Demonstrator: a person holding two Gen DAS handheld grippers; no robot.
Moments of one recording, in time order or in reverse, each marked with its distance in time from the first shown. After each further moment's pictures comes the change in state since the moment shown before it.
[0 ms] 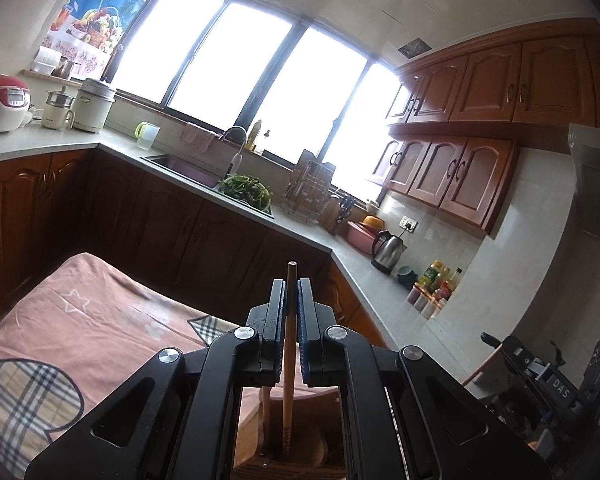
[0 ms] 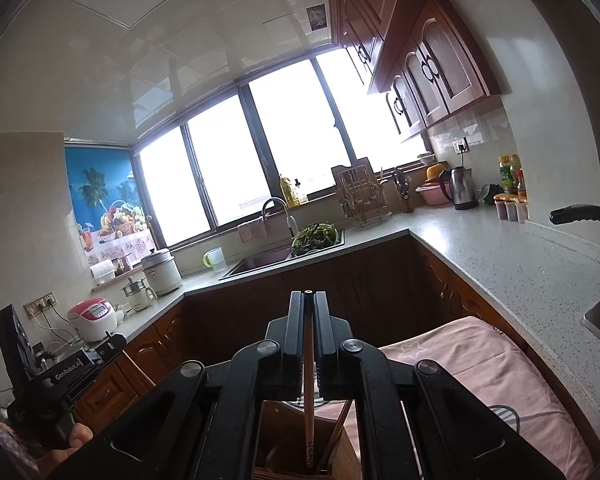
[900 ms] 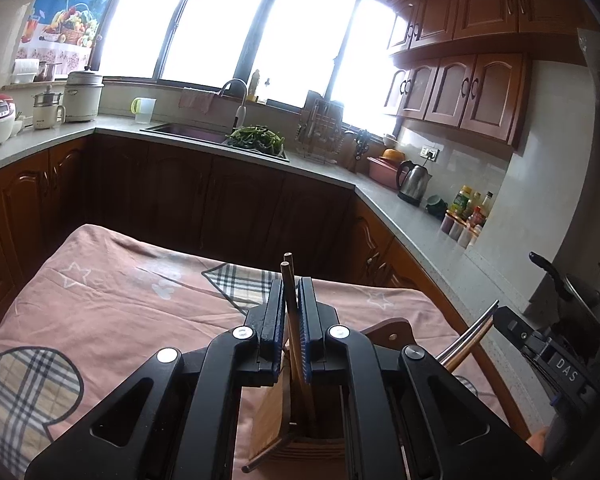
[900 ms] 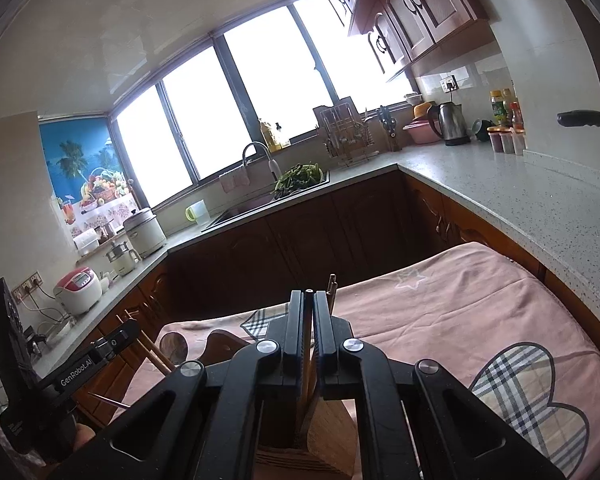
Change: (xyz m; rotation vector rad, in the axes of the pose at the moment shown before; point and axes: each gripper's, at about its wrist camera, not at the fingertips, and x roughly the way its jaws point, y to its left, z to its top) left arm 0.060 -0.009 -0.062 0.156 0.184 0.086; right arm 0.056 -0.026 -0.066 0.072 0.170 -0.026
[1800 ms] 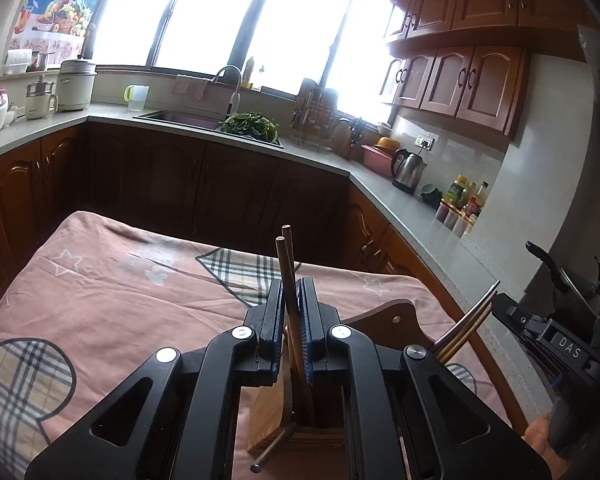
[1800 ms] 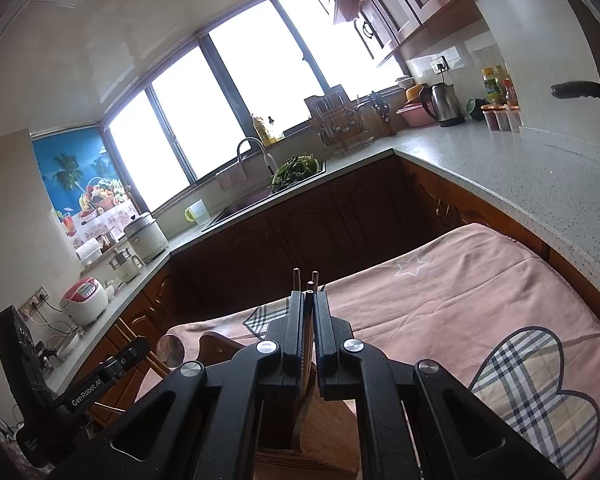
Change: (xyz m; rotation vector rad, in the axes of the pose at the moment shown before) left arm 0.007 0.004 -0.007 -0.002 0.042 -0.028; right arm 0.005 -0.010 0.000 0.062 0.033 0.008
